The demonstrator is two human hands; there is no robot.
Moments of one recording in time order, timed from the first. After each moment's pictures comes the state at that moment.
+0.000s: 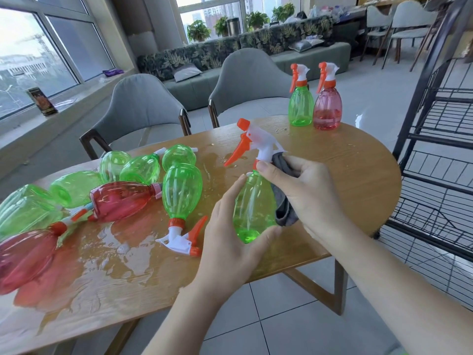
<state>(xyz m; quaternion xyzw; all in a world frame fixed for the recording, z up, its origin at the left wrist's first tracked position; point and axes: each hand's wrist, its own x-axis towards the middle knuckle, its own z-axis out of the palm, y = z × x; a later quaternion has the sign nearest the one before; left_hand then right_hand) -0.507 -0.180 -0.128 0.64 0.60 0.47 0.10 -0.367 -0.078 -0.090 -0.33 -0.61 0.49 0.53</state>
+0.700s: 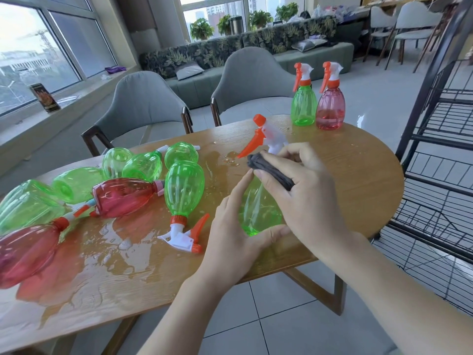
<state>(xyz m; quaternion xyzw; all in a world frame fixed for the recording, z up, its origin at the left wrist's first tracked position) -0.509 -0.168 -0.130 0.64 0.60 0.46 0.14 -0.371 -0.087 -0.096 -0.30 -0.76 0.09 0.57</state>
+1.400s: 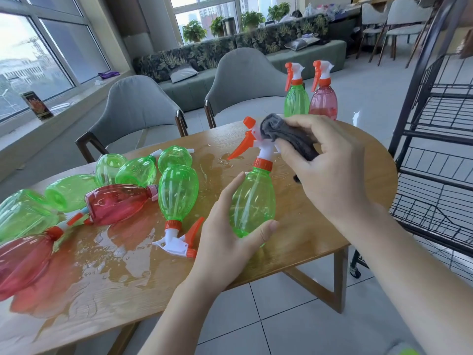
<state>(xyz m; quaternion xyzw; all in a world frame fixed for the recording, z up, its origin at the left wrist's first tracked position) -0.511 -0.171 -0.127 0.62 0.61 0.47 0.15 -0.338 -0.059 -0.067 -0.27 -0.72 0.02 0.64</state>
